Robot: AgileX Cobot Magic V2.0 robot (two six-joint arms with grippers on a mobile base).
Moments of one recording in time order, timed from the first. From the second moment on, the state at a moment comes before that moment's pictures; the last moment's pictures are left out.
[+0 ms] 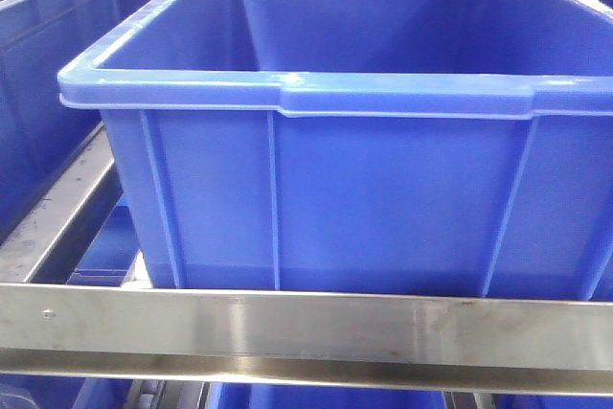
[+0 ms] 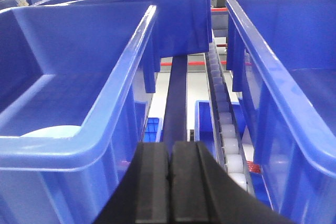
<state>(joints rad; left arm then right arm) -0.08 0.21 -0.27 -0.34 0.19 0.32 -0.02 -0.01 0.03 0.04 0.01 0.07</state>
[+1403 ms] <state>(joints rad) -0.07 -0.01 0.01 -0.24 0.03 0.32 -0.02 -0.01 0.03 0.04 0.00 0.07</state>
